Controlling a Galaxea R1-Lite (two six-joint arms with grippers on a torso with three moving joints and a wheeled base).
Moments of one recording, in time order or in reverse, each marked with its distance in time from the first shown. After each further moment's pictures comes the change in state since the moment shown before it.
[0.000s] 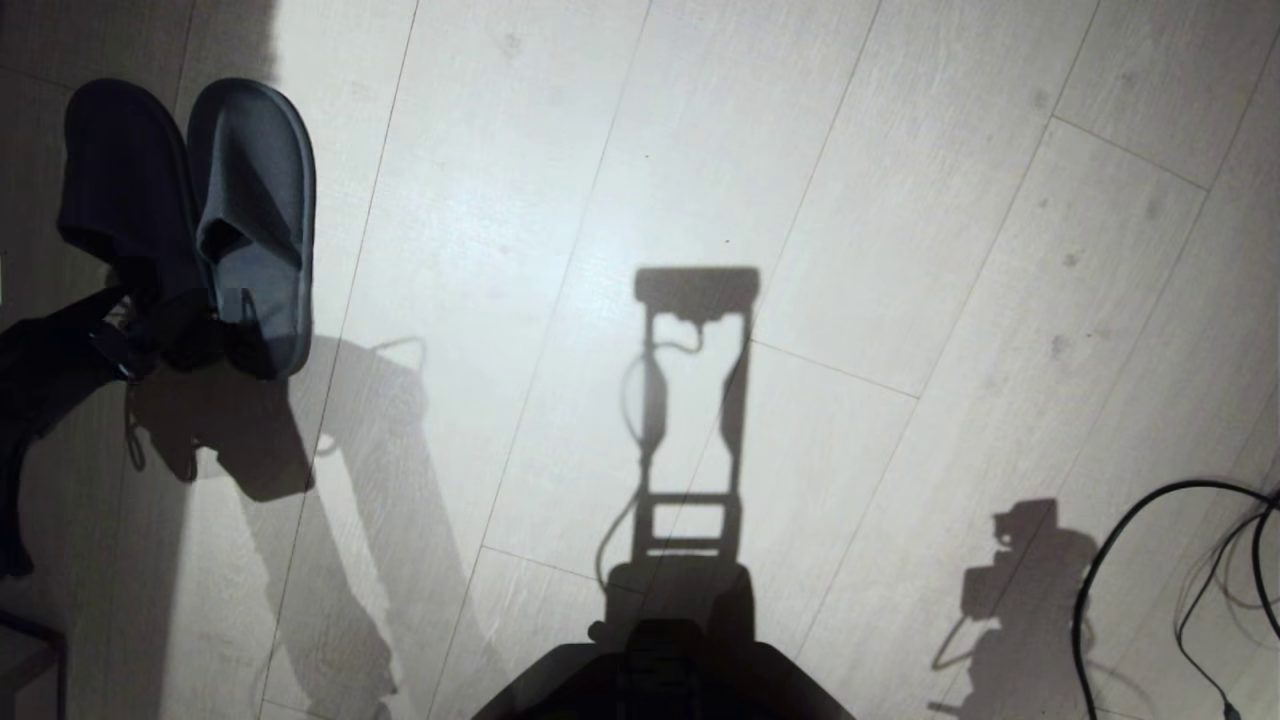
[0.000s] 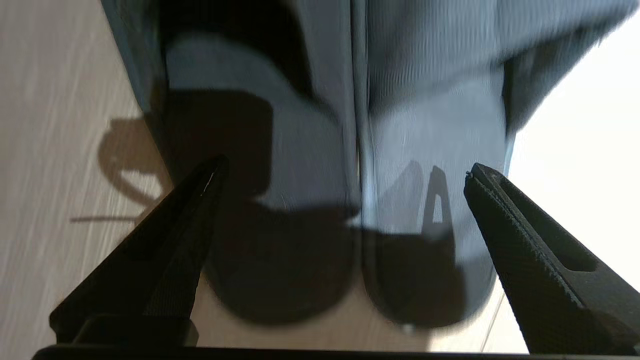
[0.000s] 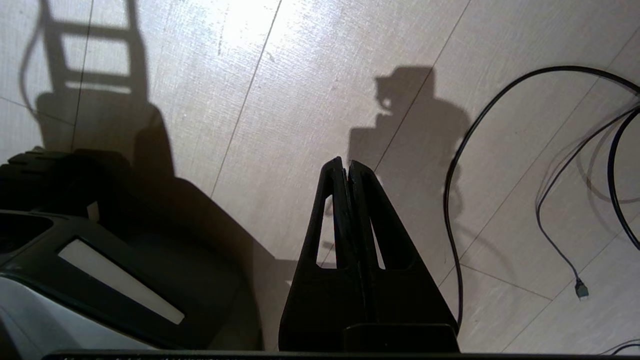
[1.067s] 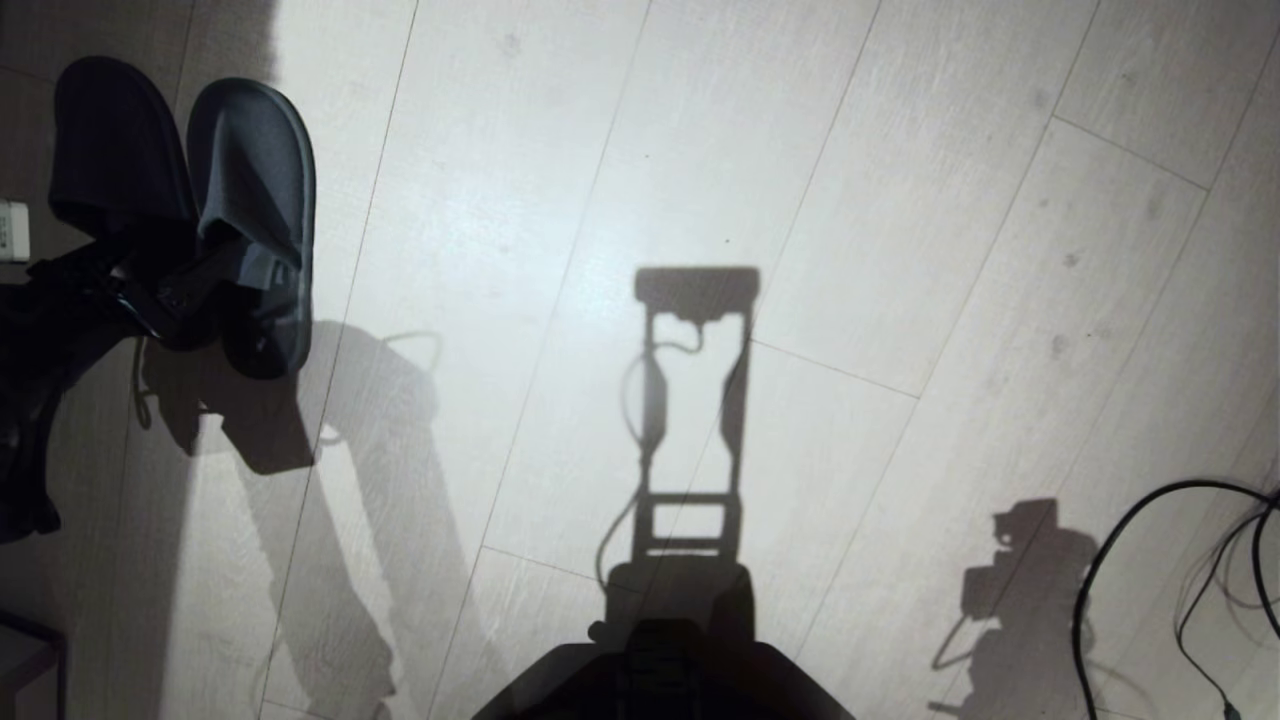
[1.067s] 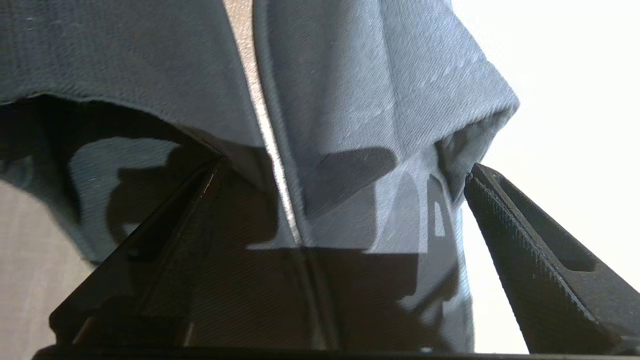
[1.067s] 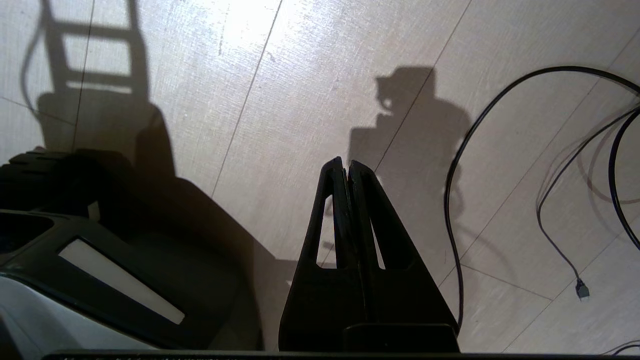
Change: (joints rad) left arm -0.063 -0.005 -0.115 0.000 -0.024 0.114; right arm 0.001 0.000 0.000 0.000 0.000 0.000
